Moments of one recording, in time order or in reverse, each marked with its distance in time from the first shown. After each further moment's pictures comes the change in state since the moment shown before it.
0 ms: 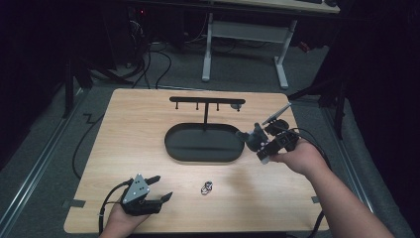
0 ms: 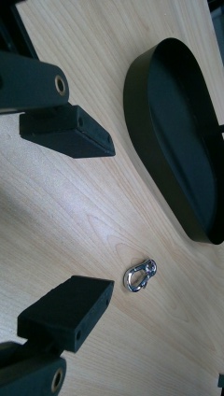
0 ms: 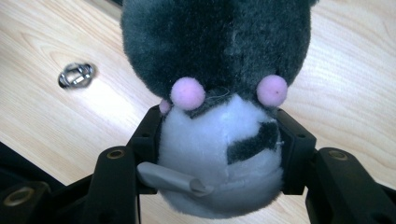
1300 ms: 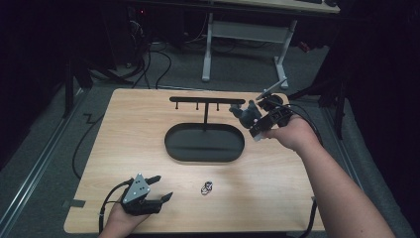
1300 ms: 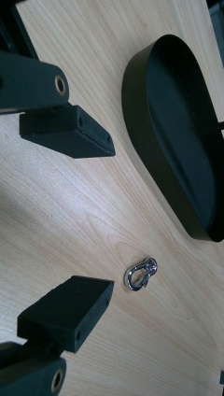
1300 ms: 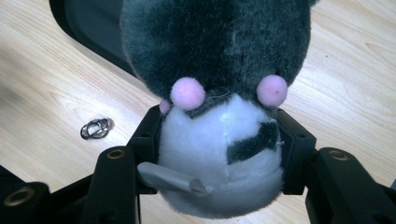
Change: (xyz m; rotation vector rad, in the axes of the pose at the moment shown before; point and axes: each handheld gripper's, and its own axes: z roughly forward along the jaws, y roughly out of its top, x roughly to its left) left arm 0.001 0.000 0.001 -0.002 -0.010 0.010; right arm 0.003 0.054 -0.032 -0.068 -0.011 0.018
